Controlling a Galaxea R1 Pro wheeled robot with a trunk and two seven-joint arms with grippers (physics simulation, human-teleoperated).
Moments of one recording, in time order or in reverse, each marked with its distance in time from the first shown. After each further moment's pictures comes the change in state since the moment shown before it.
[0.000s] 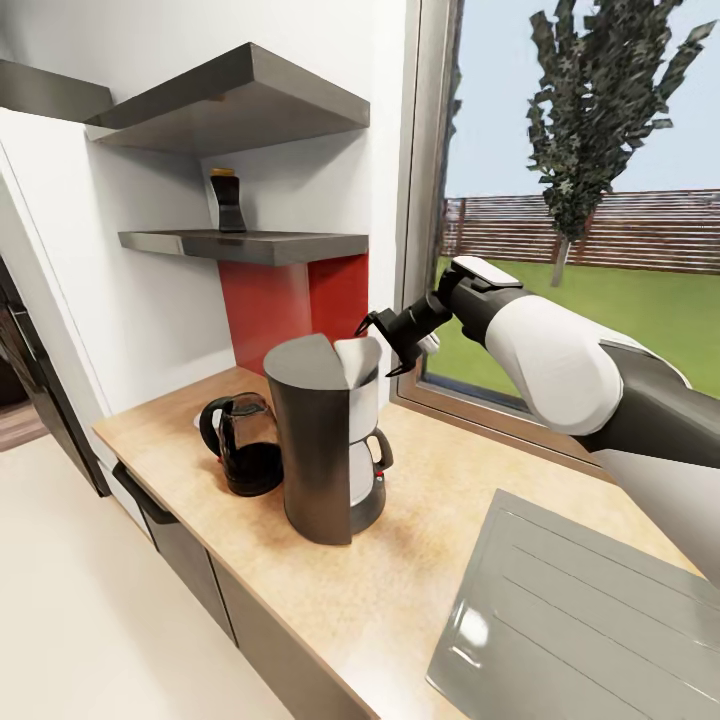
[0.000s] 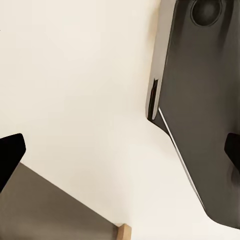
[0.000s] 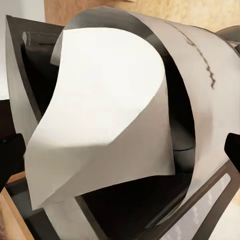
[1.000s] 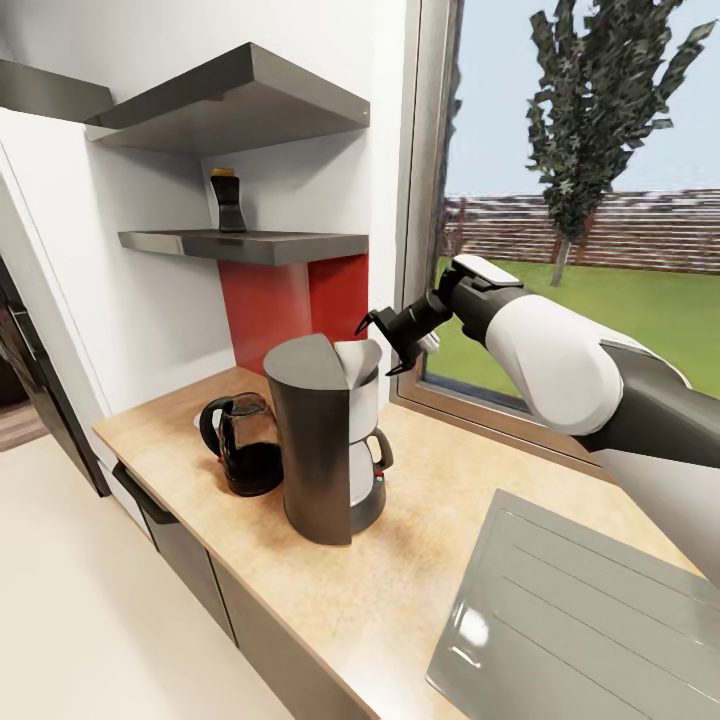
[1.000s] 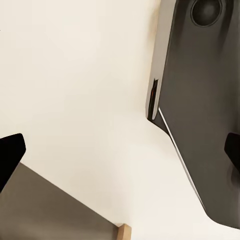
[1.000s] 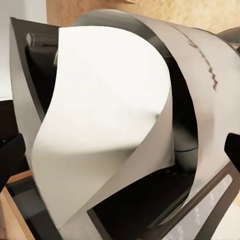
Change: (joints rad) left arm 0.000 0.000 0.000 0.000 0.000 0.000 0.000; right arm 0.000 0.000 -0.003 -0.007 0.001 0.000 0.000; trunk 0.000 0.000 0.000
